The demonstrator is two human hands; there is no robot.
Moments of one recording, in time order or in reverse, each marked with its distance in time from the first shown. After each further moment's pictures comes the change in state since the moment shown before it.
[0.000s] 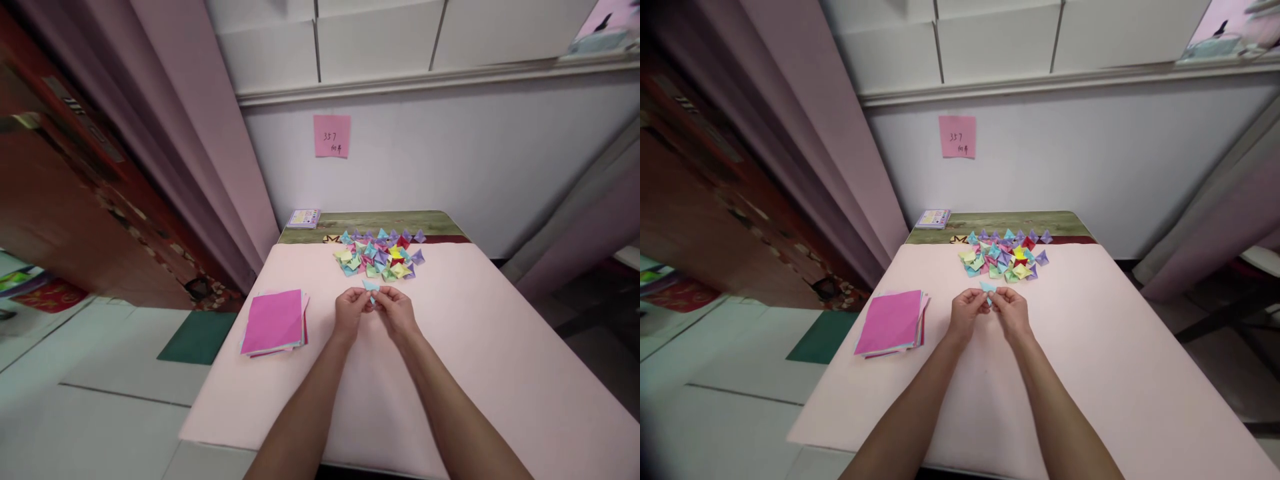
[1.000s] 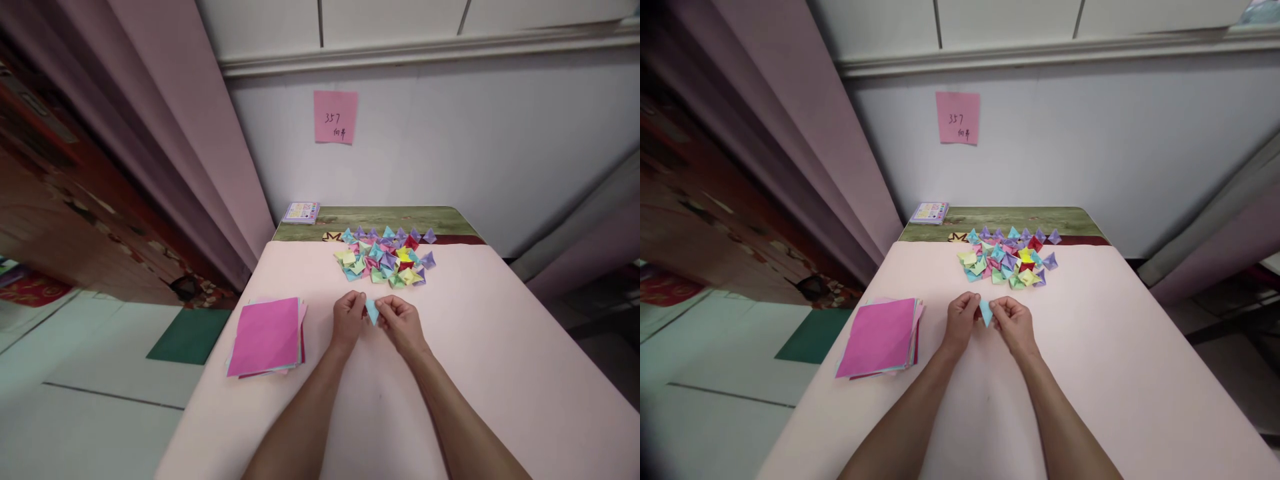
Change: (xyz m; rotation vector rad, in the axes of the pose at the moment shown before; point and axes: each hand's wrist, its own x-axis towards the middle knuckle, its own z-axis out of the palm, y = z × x) left_hand 0.014 0.005 -0.013 0.231 -0.010 0.136; right_hand 0.008 0.014 -0.004 -0.156 -0.115 0.001
